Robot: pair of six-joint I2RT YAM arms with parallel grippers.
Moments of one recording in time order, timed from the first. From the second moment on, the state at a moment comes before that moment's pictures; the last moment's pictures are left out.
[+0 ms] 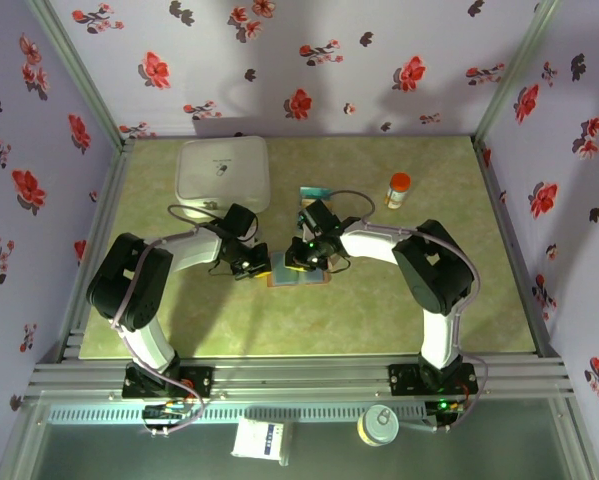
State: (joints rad) left arm -0.53 1.73 0.92 -0.41 0.39 -0.71; right arm 0.72 1.91 1.15 -0.30 -0.45 0.79
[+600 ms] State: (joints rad) left arm -0.53 1.74 0.93 -0.41 0.37 -0.71; right arm 0.72 1.91 1.15 -0.35 -0.37 0.78
